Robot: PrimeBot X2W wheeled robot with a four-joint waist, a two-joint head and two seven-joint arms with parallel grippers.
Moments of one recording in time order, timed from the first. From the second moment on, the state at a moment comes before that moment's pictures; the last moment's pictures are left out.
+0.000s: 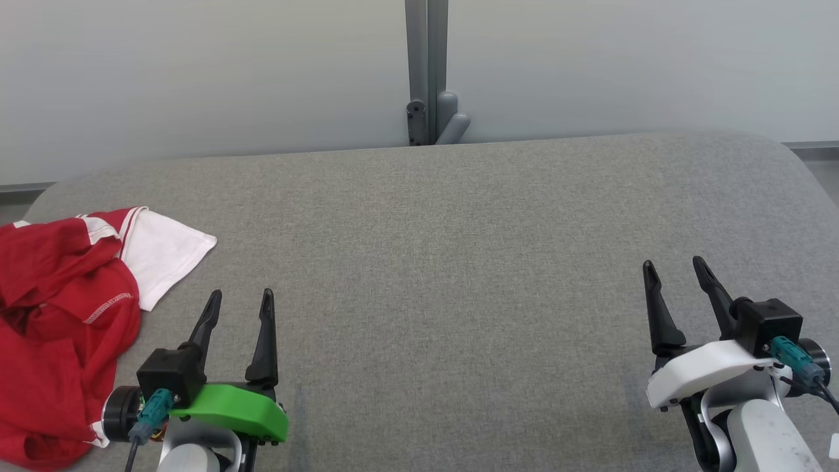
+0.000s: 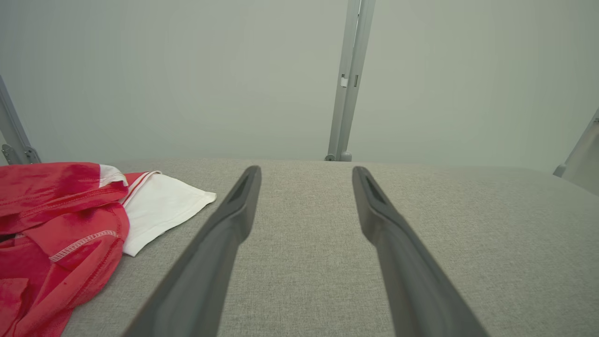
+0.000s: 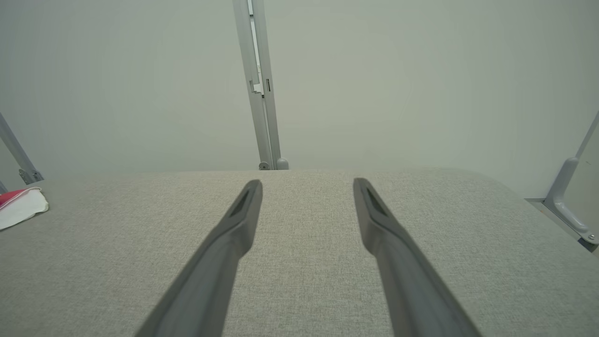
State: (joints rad) left arm -0.13 0.09 -0.13 0.30 -0.26 -0.07 -0.24; right arm -0.13 -0.11 0.00 0.23 0.18 0.13 -0.19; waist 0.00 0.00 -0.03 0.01
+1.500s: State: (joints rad) left arm -0.14 0.06 -0.07 0.32 -0.18 -0.09 -0.26; right arm -0.11 -0.08 -0.02 0.25 0.12 0.13 -0.26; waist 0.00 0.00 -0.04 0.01
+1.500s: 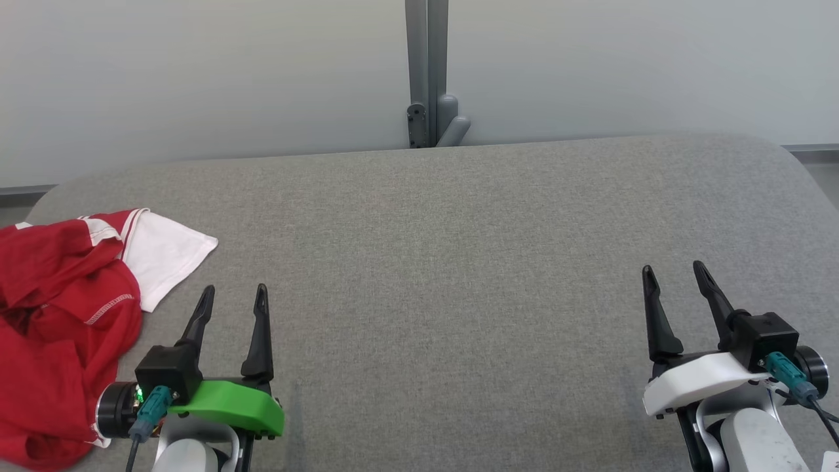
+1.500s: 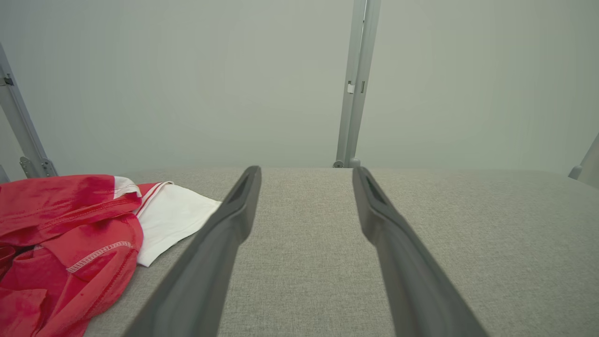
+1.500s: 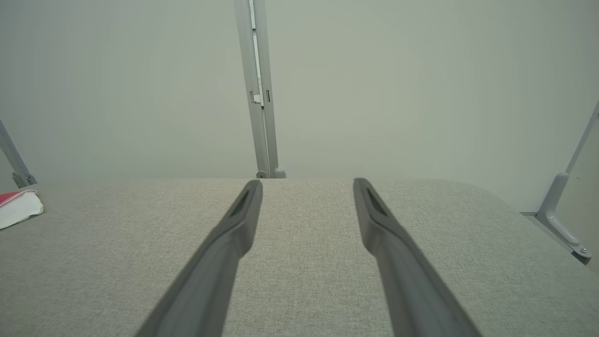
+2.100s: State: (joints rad) left arm -0.23 0.05 -0.04 0.31 -0.21 -0.10 -0.26; right arm -0.15 -0.09 -0.01 0.21 0.13 0.13 -0.26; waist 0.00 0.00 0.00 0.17
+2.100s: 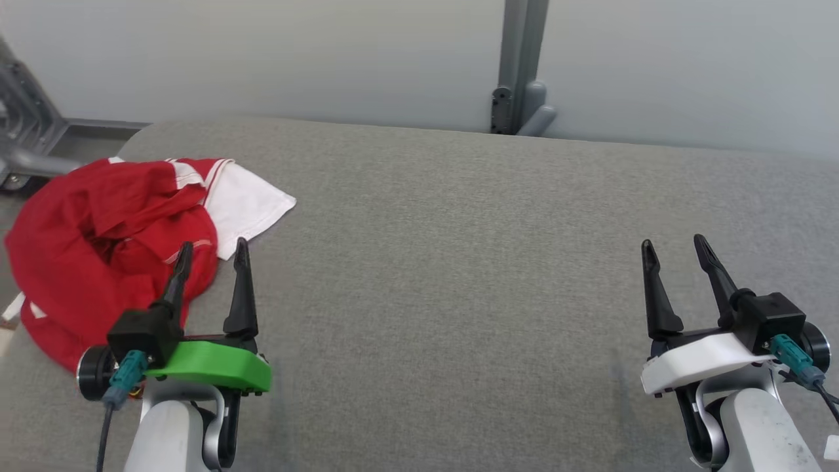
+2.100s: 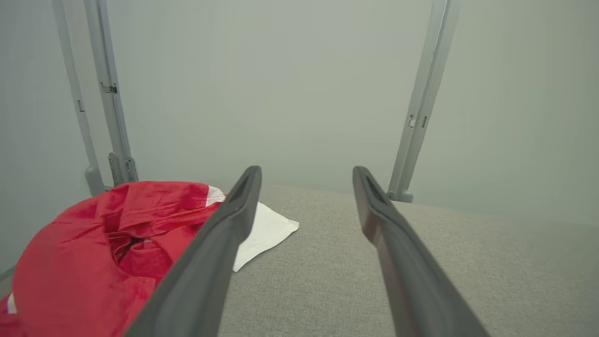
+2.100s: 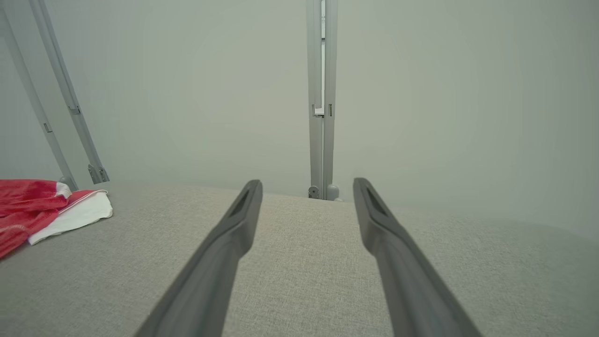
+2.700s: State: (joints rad) left arm -0.24 0.05 0.08 0.29 -0.22 -0.10 -0.26; right arm -0.21 -0.09 0.03 0.22 0.13 0.13 -0.26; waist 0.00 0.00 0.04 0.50
